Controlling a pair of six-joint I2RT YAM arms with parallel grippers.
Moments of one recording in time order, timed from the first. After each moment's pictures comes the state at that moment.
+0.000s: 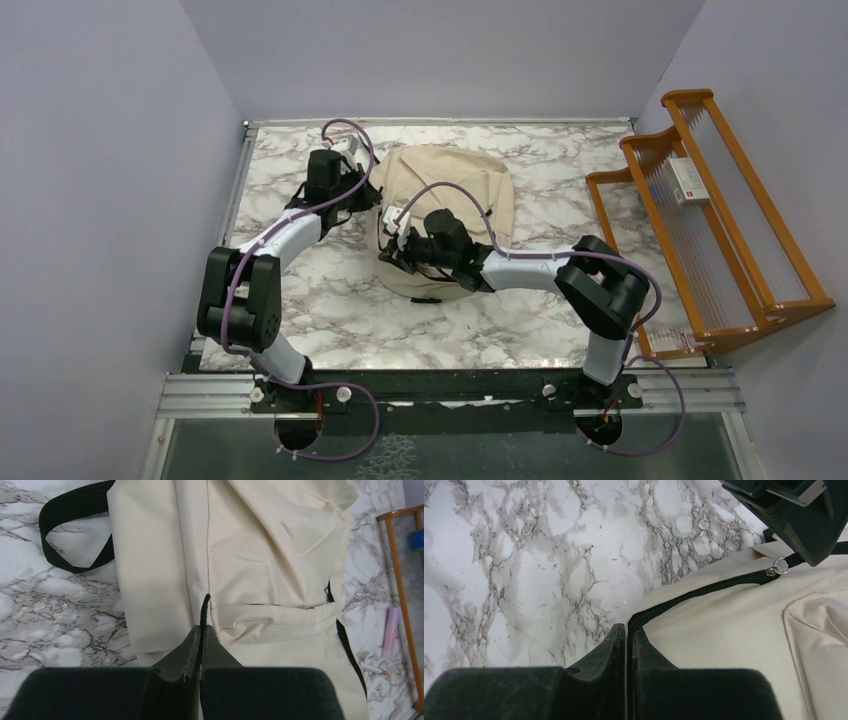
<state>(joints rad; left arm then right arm) -0.20 1.58 0.98 0.08 0.32 -0.42 0.93 1.85 1.03 0.51 -0.30 -0.16</state>
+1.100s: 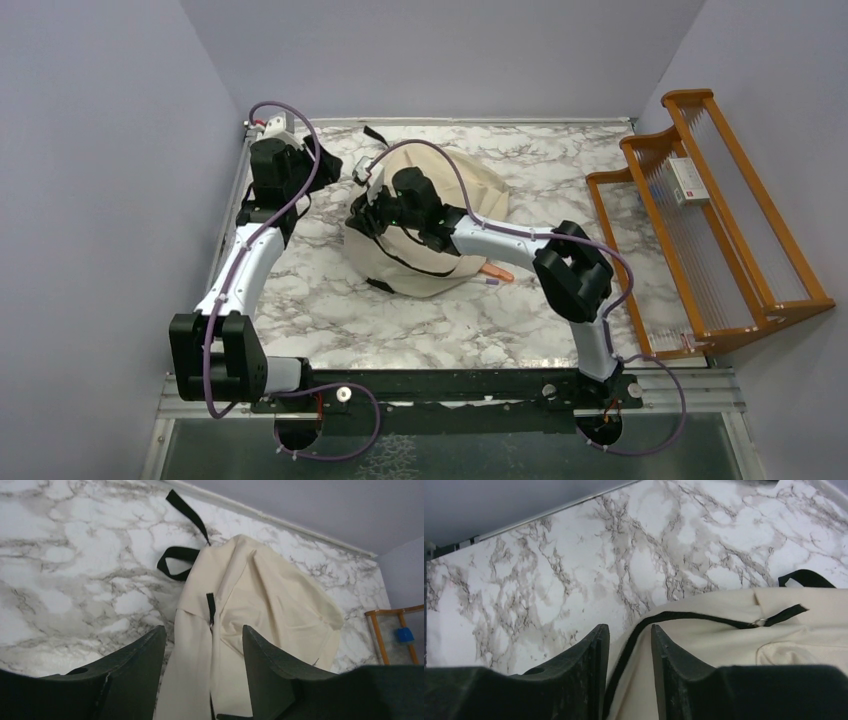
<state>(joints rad) -0.03 1.32 1.04 0.00 0.19 -0.44 0.91 2.05 1.51 0.29 -0.28 -0.03</state>
